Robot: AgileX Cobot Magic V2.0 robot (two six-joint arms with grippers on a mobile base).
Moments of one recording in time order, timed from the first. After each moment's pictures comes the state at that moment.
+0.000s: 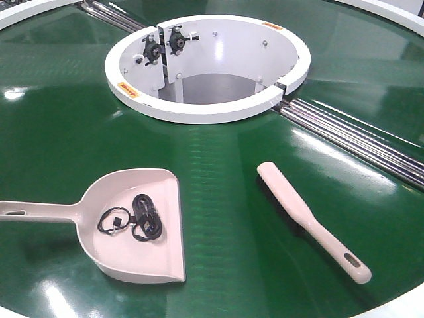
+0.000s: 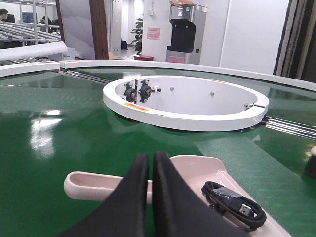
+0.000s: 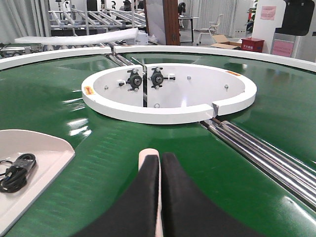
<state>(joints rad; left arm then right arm) -0.15 -0.01 0.03 -0.01 0.05 0.00 0.27 0.12 -0.23 0.09 0.27 -0.13</state>
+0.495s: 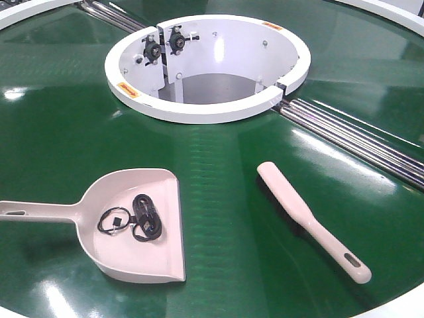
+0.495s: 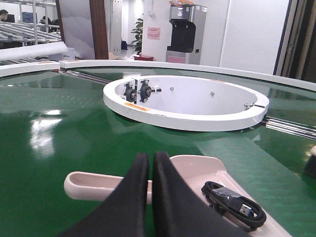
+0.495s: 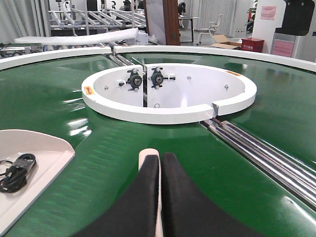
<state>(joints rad) -0.15 -0.01 0.03 -0.01 0.05 0.00 0.27 0.12 -0.23 0.09 0.27 -0.13</state>
